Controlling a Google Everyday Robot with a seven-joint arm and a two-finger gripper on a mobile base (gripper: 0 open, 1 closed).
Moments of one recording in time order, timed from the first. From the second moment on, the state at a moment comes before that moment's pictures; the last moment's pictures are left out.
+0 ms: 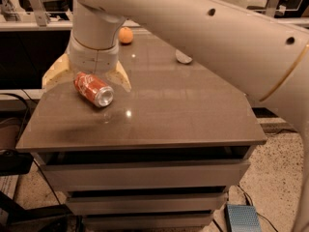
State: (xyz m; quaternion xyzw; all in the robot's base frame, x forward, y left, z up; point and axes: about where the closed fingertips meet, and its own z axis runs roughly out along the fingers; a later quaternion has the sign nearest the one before) arm 0.512 0.144 0.896 -0.98 -0.14 -0.06 0.16
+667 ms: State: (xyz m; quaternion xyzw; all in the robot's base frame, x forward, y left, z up) arm 0.511 0.145 0.896 -0.97 -0.16 -0.07 0.15
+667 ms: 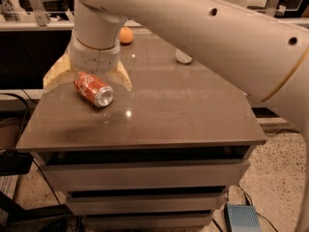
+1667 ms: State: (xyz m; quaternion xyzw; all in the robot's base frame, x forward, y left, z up) arm 0.571 0.138 0.890 -0.95 -0.26 -0.12 0.15
